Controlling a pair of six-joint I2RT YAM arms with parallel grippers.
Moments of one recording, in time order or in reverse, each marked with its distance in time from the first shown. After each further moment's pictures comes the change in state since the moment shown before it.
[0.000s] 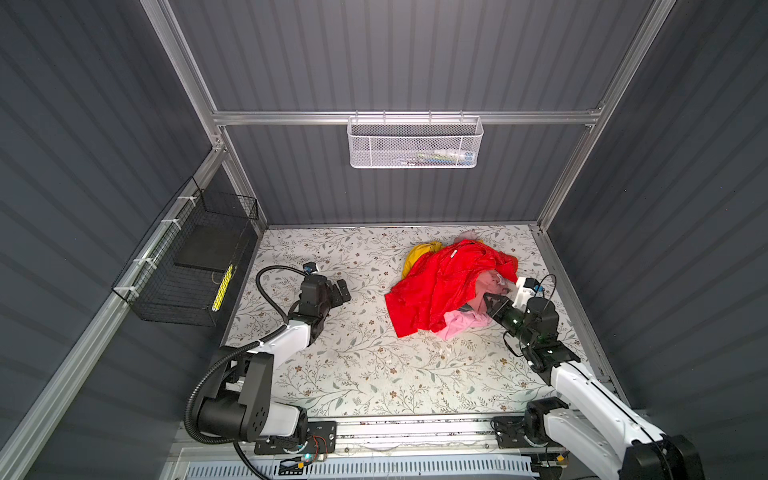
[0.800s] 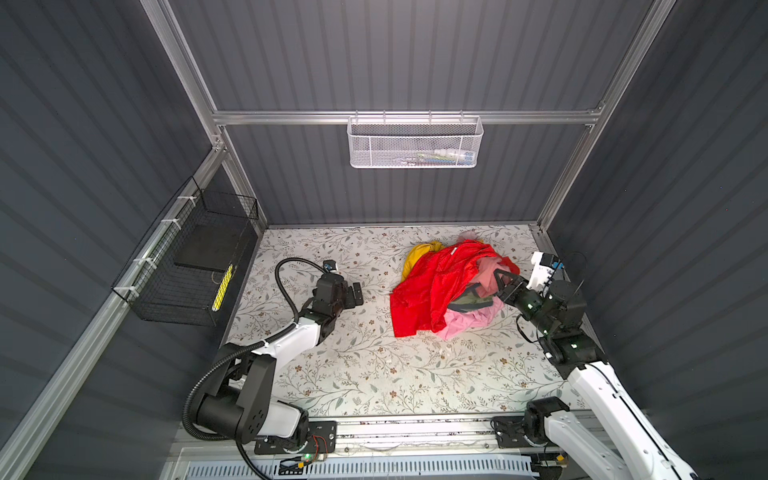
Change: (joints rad) left arm -0.145 0.019 0.062 -0.081 -0.077 0.102; right arm 0.001 -0.096 0.290 -0.241 0.002 -0.149
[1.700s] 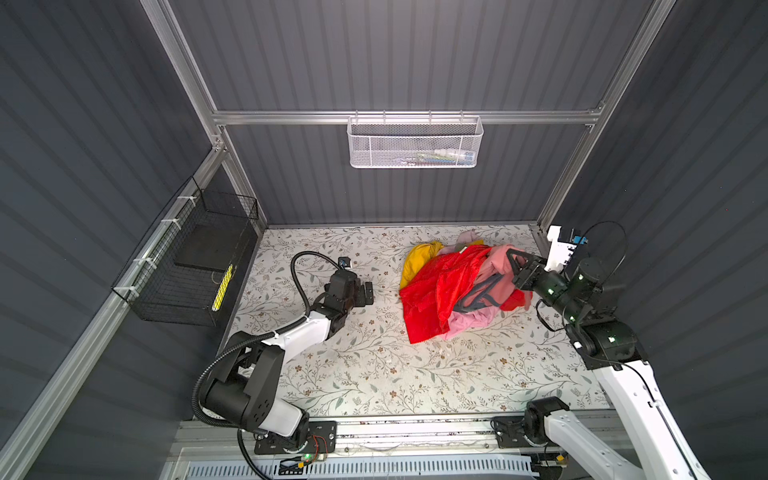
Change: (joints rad) left arm -0.072 0.071 0.077 -0.021 -0.017 0.033; right arm 0.002 0.057 0.398 -0.307 -0.039 -0.181
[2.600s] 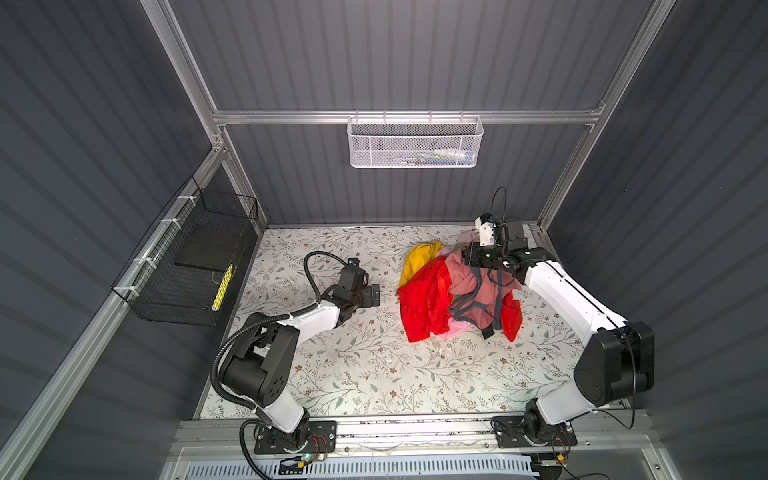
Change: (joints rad) left arm -0.014 0.138 0.112 -0.135 0.094 -0.032; right arm 0.076 0.747 0.259 -0.121 0.014 -0.158
